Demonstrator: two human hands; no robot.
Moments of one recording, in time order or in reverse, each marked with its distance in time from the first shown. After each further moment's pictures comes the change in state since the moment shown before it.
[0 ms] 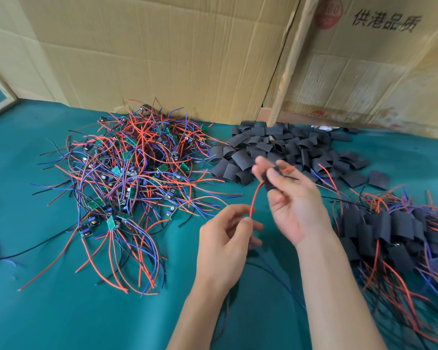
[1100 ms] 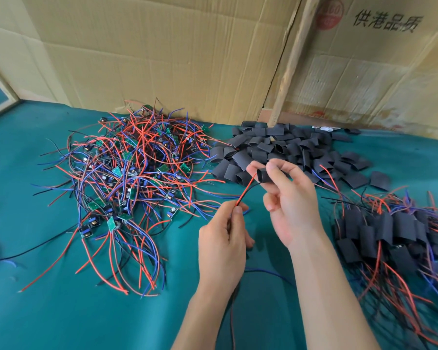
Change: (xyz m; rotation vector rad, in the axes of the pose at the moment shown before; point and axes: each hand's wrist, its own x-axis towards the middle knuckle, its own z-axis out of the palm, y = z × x) left_hand 0.005 -0.012 0.005 0.193 0.194 0.156; right_hand -0.001 0.011 0.011 -0.248 0.123 -0.138
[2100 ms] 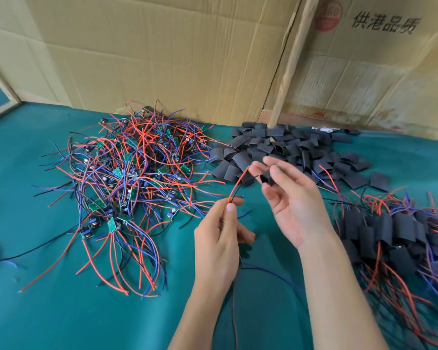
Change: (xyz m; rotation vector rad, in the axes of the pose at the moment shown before) left_hand 0.002 0.008 -0.005 -0.158 -0.001 -0.012; right_hand 0.007 -0.006 -0.017 0.144 -0.159 0.088
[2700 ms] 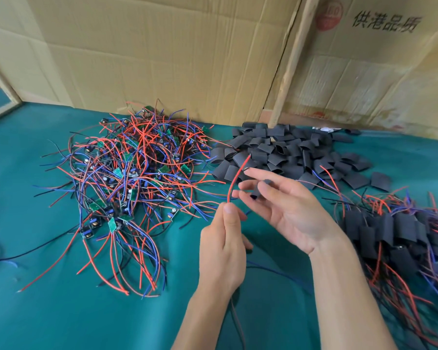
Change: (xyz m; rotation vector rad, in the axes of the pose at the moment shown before) left_hand -0.006 -0.003 0.003 0.106 -0.013 -0.034; right_hand -0.006 -0.003 -0.006 -0.063 -0.275 0.202
